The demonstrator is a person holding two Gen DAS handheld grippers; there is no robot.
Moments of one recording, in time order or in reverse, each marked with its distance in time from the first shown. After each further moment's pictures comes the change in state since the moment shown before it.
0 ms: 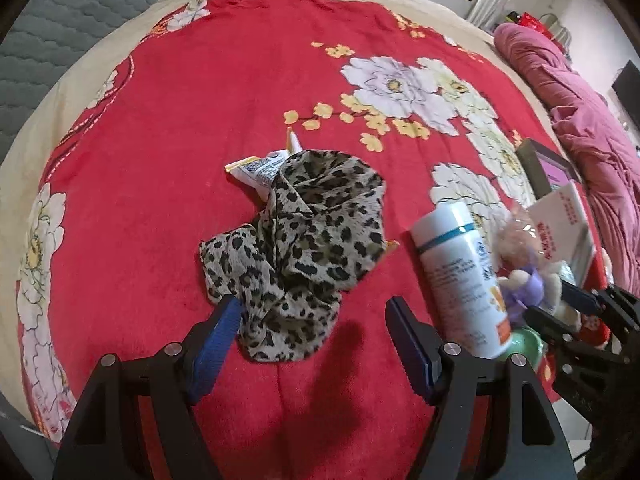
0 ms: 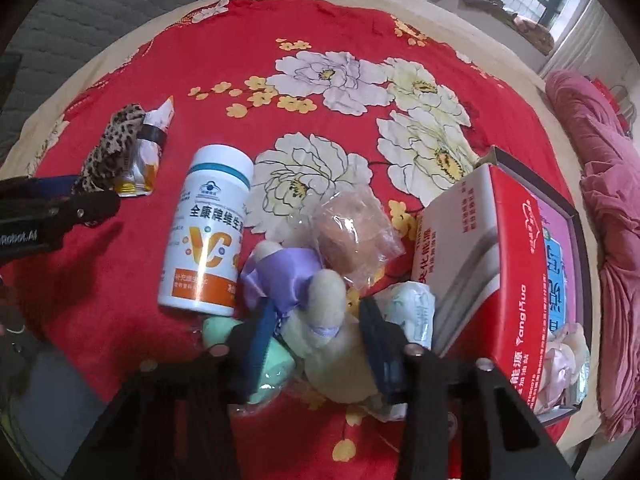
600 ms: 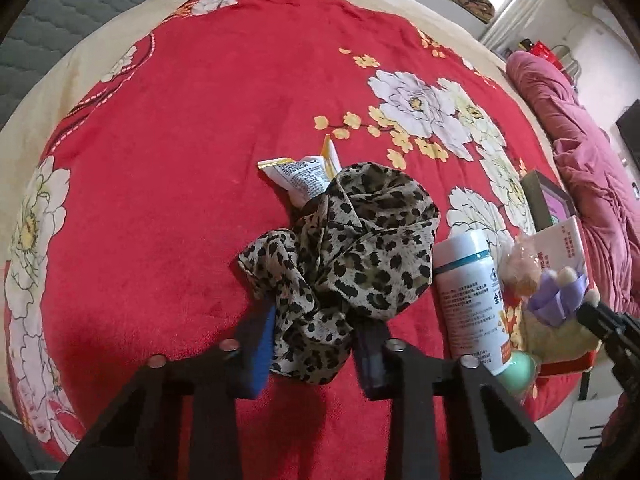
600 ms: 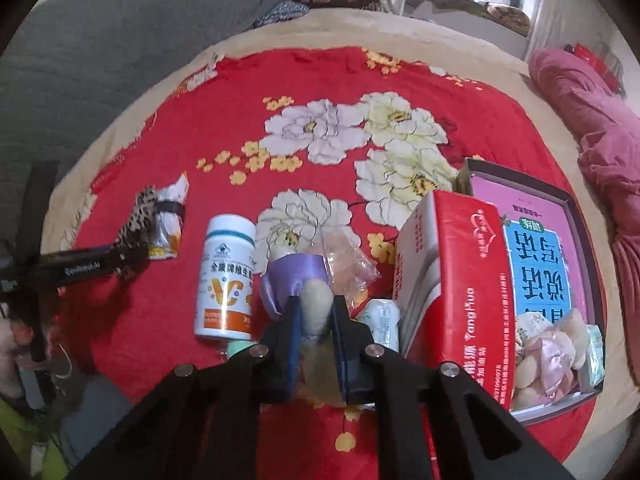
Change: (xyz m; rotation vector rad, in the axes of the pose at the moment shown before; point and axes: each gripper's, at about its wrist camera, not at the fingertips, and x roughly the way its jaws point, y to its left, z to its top) left arm -0.001 0.027 0.002 -0.093 -0.017 -0.060; right arm -0.050 -0.040 0.000 0.161 -0.138 0.133
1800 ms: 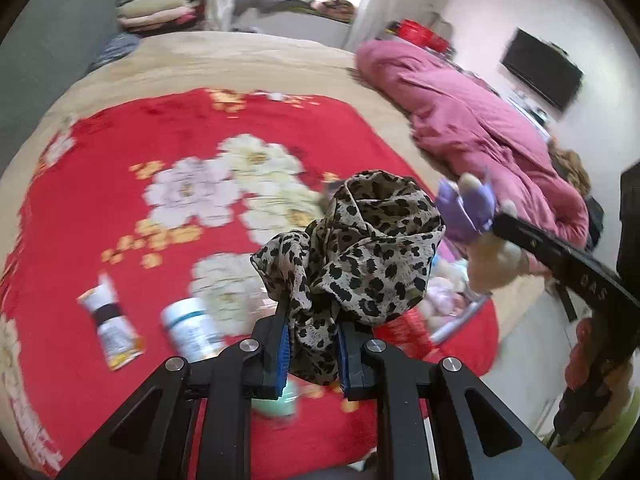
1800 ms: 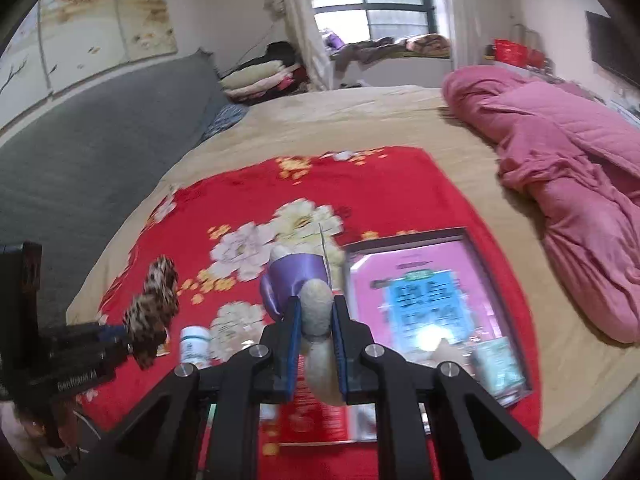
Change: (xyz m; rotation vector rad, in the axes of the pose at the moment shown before) left arm -0.107 -0.234 -0.007 0.380 -0.120 -0.237; right arm -0.144 -0.134 0.001 0.256 -0.303 -0.036
